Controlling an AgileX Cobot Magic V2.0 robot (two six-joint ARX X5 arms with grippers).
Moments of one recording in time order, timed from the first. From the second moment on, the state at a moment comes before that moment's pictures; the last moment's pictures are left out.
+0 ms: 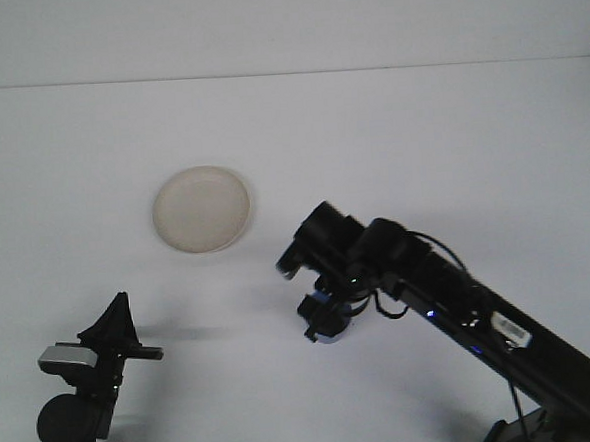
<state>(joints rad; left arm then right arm) -0.08 0.00 0.03 0.20 0.03 -0.12 0.76 1.57 1.66 -1.34 -0.06 -0.04</state>
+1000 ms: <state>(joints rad) -0.08 0.00 0.03 0.20 0.03 -0.12 0.01 0.50 0.87 -0.81 0.00 0.03</state>
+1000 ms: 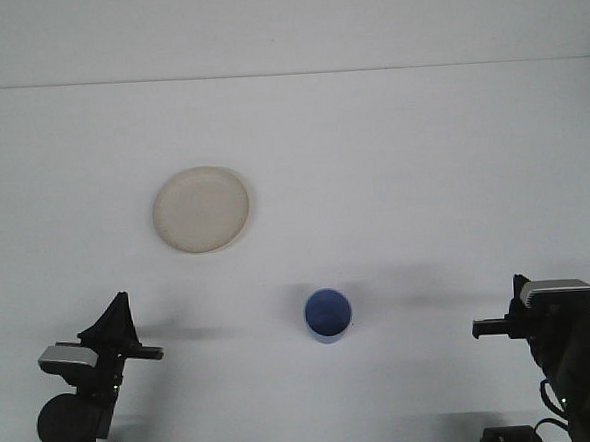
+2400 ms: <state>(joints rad) -0.08 0.72 1.02 -0.73 0.03 -0.08 0.01 0.50 0.87 -0.78 0.00 0.03</state>
